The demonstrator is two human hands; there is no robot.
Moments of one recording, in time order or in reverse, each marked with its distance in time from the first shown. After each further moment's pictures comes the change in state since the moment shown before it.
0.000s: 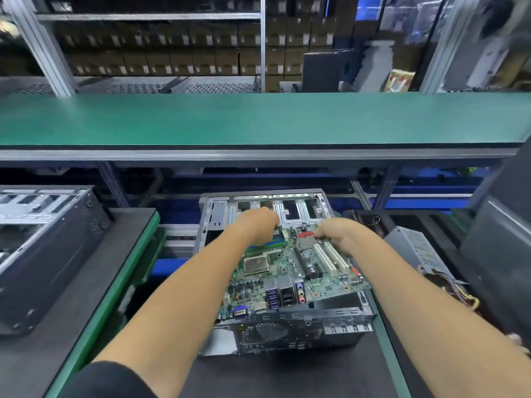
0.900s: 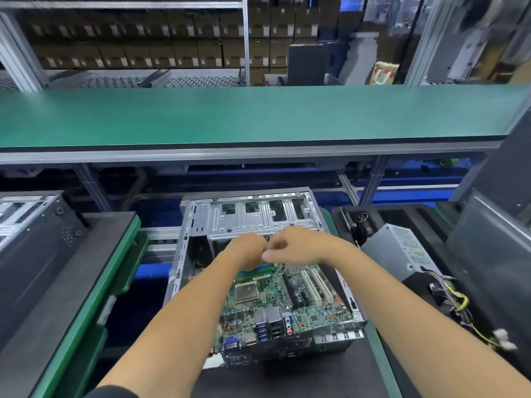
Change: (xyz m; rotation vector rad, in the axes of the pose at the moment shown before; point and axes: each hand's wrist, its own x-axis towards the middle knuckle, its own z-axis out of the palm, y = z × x) left_hand 0.019 0.006 0.055 -0.092 -0.152 0.036; right_hand -0.055 -0.021 0.015 -0.664 -0.271 -0.619
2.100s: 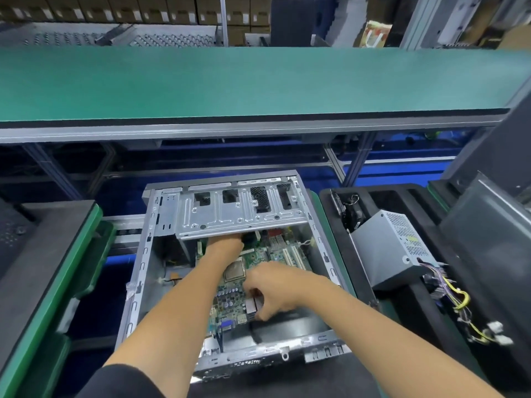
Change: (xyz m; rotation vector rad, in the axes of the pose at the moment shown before) left_hand 0.075 -0.027 0.057 -0.234 0.090 -0.374; right_hand 0.053 0.050 0.069 -0.274 -0.128 -0.237
